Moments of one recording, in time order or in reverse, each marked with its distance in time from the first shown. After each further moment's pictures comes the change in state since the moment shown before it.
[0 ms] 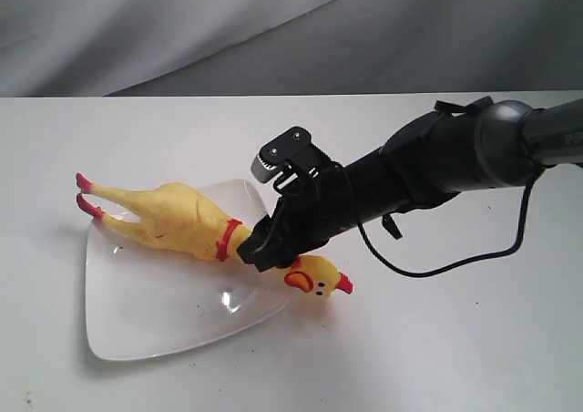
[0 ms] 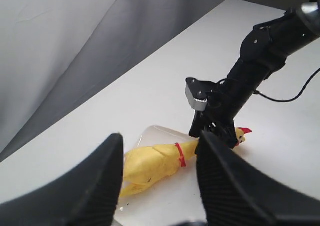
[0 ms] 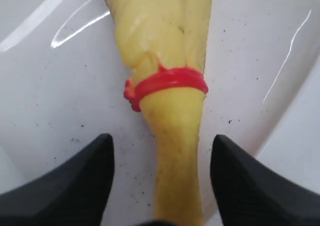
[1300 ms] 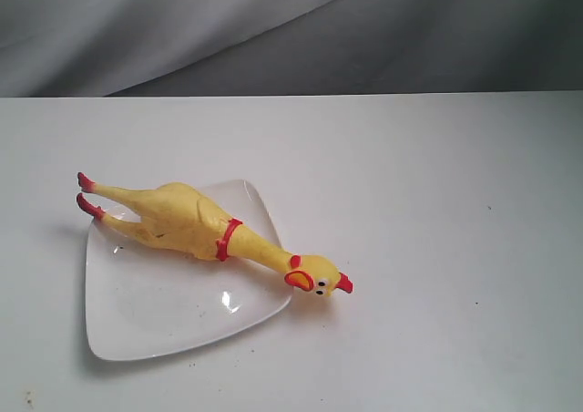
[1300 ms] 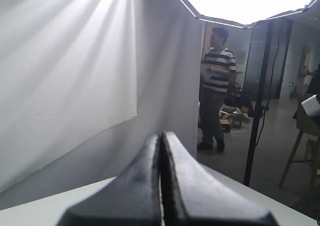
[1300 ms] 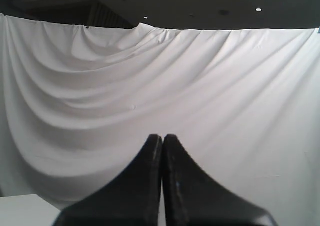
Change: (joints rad) left arm 0.000 -0.695 -0.131 -0.099 0.157 -0.202; right arm 0.000 -1.965 0.637 -0.443 -0.362 0.445
